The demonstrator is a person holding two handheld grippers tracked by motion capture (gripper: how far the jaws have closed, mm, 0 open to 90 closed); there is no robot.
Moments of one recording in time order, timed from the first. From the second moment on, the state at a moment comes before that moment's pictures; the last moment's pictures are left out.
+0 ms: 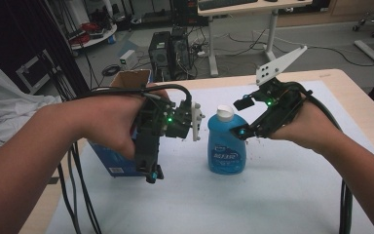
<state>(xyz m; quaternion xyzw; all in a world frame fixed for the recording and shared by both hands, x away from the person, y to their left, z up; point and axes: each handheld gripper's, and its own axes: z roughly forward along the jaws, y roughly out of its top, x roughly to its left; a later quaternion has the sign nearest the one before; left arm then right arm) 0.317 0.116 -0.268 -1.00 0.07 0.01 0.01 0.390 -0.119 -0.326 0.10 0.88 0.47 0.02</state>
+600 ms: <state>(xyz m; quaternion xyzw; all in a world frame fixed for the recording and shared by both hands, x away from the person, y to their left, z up) 0.314 0.113 -0.264 -1.00 0.07 0.01 0.00 0.388 -0.144 -0.308 0.13 0.88 0.47 0.02</state>
